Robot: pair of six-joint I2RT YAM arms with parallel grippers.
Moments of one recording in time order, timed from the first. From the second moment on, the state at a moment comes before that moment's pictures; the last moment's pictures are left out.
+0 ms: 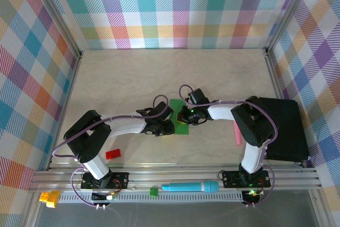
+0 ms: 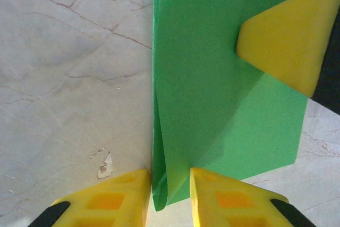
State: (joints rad) left arm -0.82 1.67 0.86 -0.31 0.11 -0.89; right arm 0.60 1.83 0.89 -0.08 -0.47 0.82
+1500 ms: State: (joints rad) left arm -0.81 1.68 0.88 -0.36 0.09 -0.87; right arm 0.60 1.84 0.93 -0.14 -0.47 0.80
